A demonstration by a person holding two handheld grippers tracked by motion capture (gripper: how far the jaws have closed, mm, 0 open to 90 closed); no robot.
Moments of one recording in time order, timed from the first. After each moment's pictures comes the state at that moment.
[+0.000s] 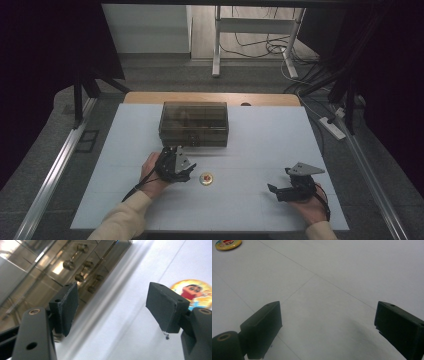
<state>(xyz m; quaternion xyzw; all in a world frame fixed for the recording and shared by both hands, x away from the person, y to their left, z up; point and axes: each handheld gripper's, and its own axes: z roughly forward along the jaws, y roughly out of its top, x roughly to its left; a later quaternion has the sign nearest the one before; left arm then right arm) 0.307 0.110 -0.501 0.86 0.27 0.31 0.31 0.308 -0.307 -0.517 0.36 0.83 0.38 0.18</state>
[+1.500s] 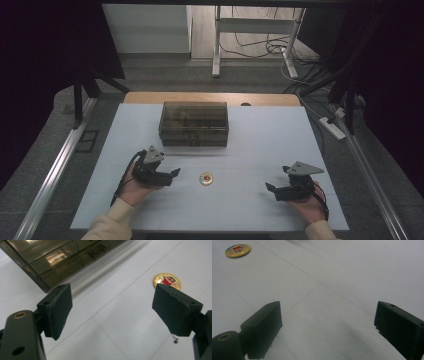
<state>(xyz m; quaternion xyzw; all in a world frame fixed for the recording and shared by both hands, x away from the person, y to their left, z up) 0.295 0.168 -0.495 0.82 0.39 0.18 0.37 0.309 -0.300 -0.513 0.34 0.83 0.40 0.19</state>
